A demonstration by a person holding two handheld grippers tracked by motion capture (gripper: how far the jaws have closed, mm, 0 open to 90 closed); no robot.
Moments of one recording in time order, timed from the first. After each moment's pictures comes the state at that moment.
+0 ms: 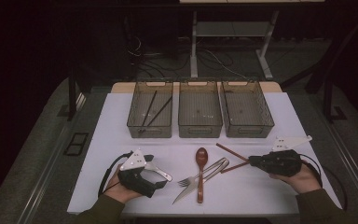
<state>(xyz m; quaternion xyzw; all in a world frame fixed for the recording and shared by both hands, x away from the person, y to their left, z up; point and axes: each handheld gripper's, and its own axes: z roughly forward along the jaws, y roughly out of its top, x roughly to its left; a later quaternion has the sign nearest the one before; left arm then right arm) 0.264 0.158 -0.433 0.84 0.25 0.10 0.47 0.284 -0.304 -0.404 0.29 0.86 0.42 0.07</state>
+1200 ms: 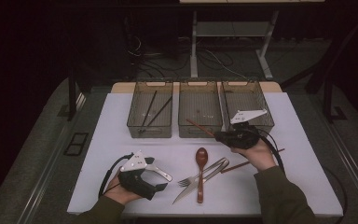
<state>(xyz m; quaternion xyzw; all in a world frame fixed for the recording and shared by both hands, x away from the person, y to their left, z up) 0.262 0.156 -0.436 0.85 0.24 0.08 0.47 0.350 -0.202 -0.378 0.32 0.84 0.44 0.09</state>
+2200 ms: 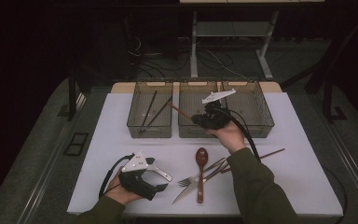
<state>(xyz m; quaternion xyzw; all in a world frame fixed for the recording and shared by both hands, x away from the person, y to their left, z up) 0.261 0.154 -0.437 0.85 0.25 0.08 0.47 0.397 -0.130 -0.353 0.35 0.83 0.42 0.10</state>
